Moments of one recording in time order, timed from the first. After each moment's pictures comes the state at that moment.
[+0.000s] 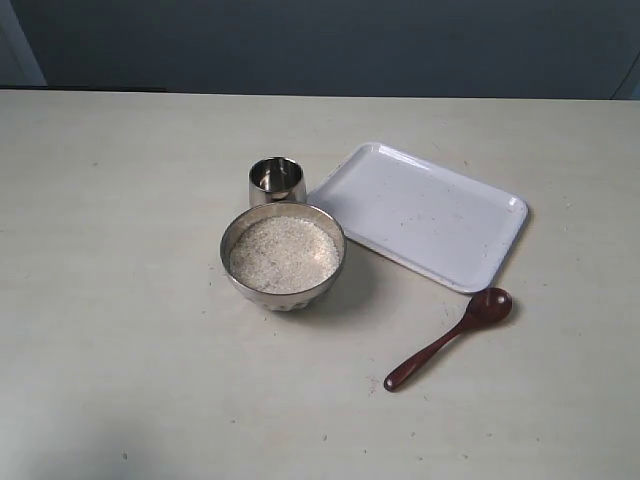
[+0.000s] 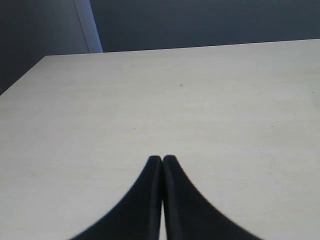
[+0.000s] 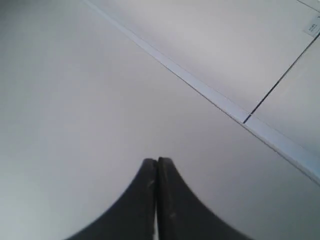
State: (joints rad) left arm -0.06 0.05 0.01 0.06 0.30 0.02; right arm -0.04 0.00 0.00 0.58 -0.55 0.34
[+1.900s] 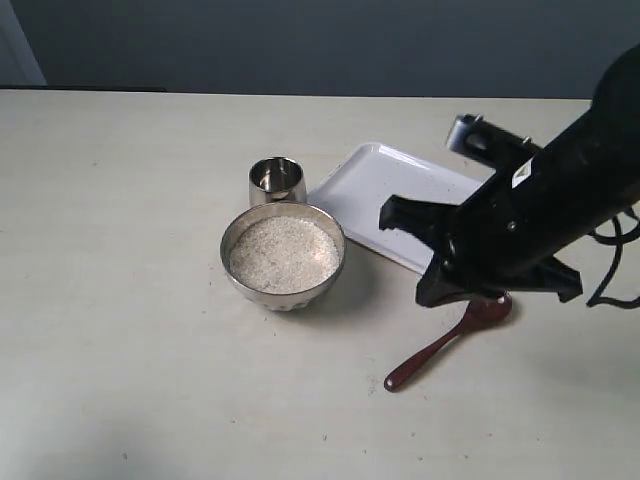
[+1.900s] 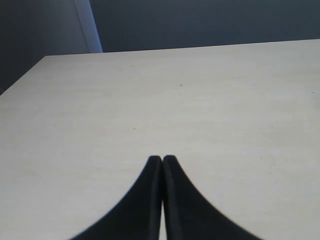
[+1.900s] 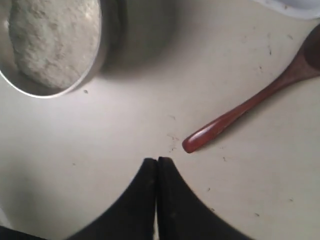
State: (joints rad) left arm -0.06 0.05 0.01 0.06 0.30 0.02; right arm 0.61 1.46 -0.87 0.44 0.79 0.33
